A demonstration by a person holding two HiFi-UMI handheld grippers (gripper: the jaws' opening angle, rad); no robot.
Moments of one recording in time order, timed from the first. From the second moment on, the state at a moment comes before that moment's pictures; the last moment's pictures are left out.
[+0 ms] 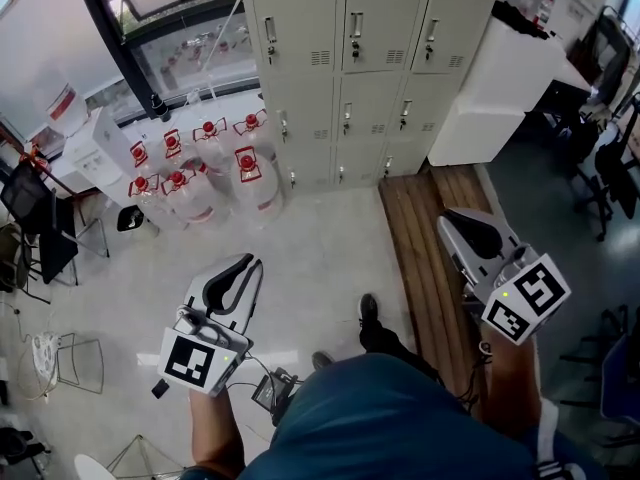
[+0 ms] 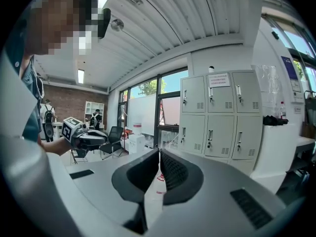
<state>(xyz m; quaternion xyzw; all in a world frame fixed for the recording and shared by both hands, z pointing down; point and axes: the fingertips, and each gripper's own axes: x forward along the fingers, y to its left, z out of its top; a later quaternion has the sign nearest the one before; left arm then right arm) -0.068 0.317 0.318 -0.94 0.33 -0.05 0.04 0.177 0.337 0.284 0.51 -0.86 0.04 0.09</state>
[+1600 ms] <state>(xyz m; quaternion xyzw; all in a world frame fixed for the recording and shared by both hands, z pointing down) 0.054 0.088 0.317 -0.88 0.47 -0.11 0.03 0.283 0.008 0.312 0.36 -0.93 0.07 0.06</state>
